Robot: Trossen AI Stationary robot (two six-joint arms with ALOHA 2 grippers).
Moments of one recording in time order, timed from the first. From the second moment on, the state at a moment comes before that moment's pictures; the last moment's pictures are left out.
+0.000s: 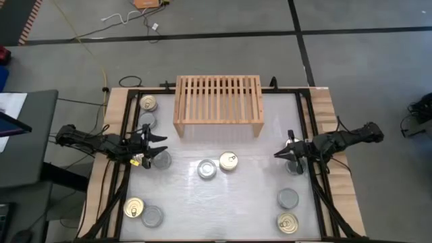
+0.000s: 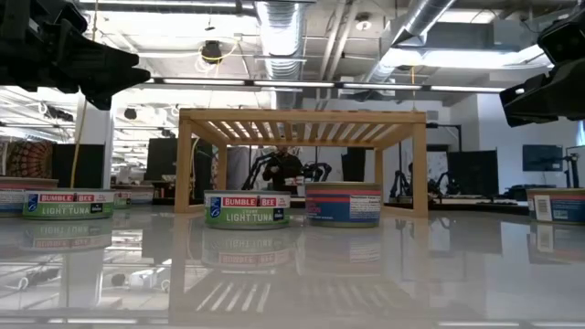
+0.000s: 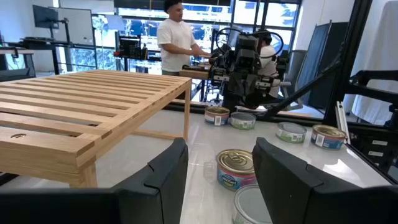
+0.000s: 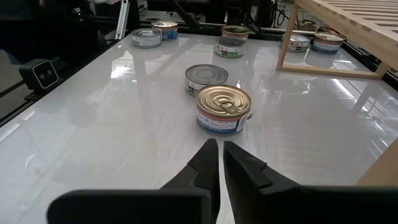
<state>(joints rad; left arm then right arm) -0.29 0.01 0.02 0.06 -0.47 -0.05 0.30 0.00 0.12 -0.39 0.21 -0.01</state>
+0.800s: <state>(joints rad) -0.29 0.01 0.02 0.11 -0.46 -0.26 0.30 0.00 0.12 -0.39 0.21 -0.01</state>
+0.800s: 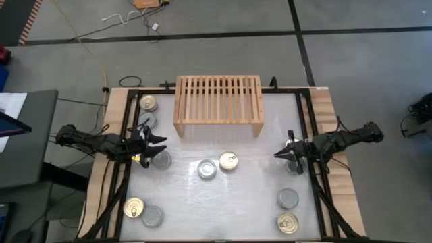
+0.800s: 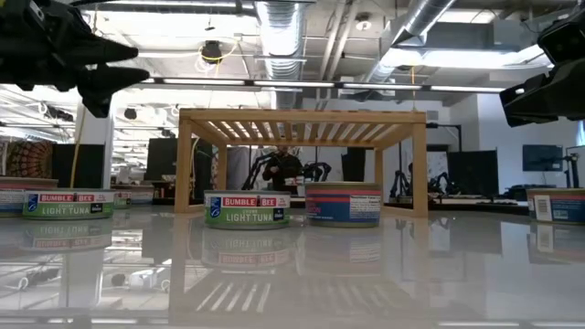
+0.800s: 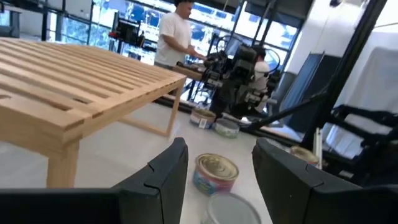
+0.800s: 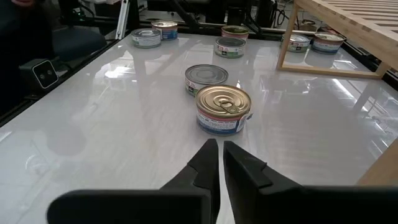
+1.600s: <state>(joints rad) -0.29 0.68 0.39 0.00 -0.65 -0.40 0.30 0.00 0.12 -0.38 0.21 -0.01</state>
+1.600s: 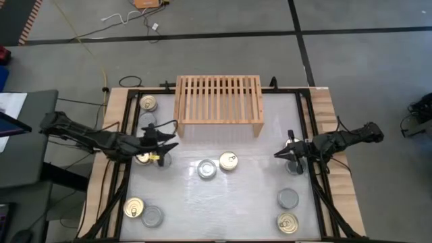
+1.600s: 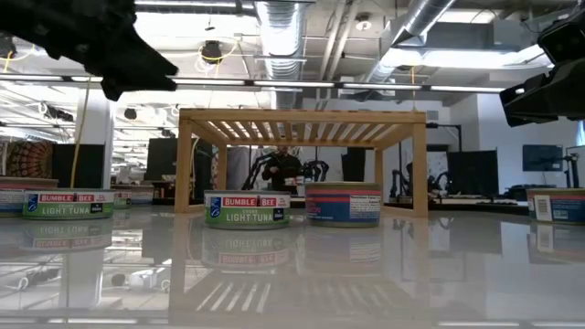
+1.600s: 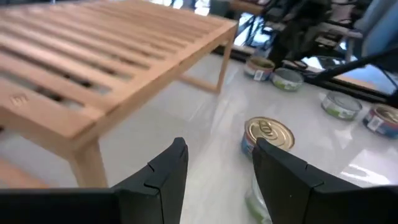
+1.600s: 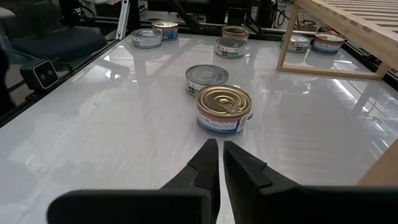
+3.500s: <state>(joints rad) -0.20 1.59 0.88 -0.23 -0.24 -1.33 0.30 0.00 0.12 -0.38 0.21 -0.01</state>
